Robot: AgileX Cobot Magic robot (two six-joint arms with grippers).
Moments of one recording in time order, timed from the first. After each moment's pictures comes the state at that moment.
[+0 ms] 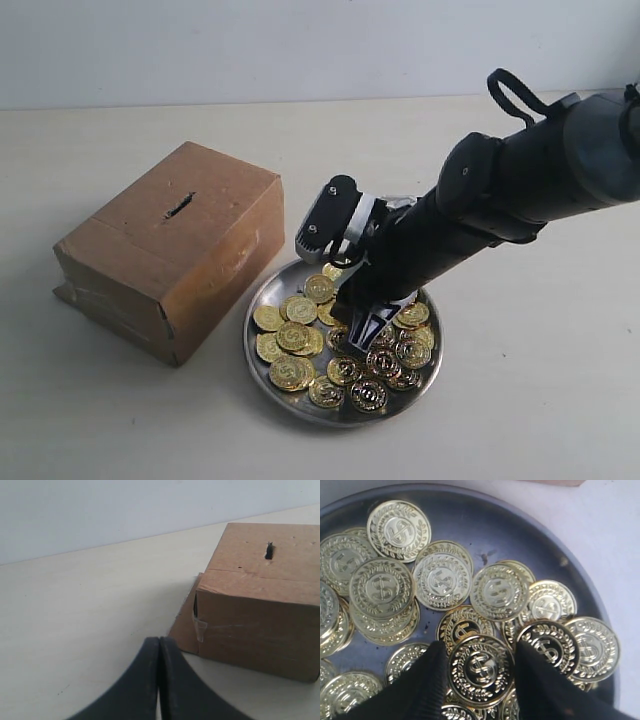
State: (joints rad) left arm -0.06 0.01 0.00 -0.18 0.37 0.34; right arm 0.46 1.91 -0.92 0.73 0.31 -1.22
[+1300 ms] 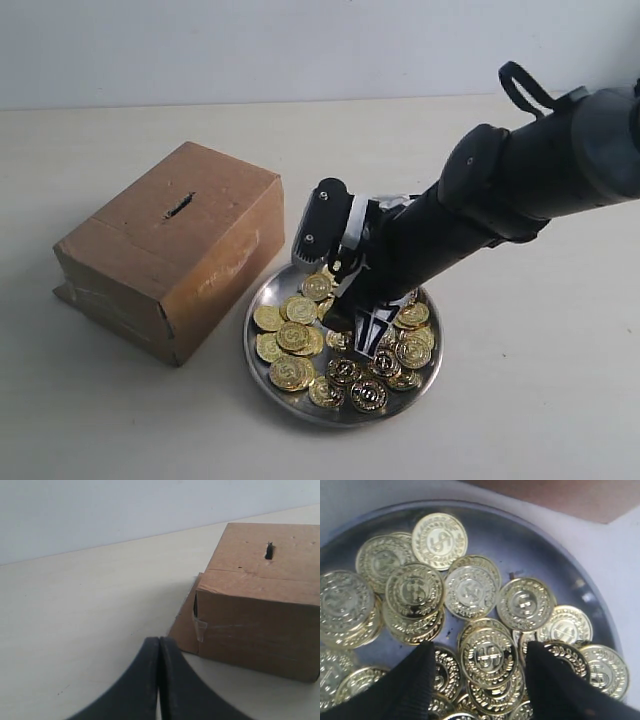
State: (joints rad) left arm -0.06 0.01 0.00 -0.18 0.37 0.34; right arm 0.46 1.90 -0.92 0.85 0.34 -1.46
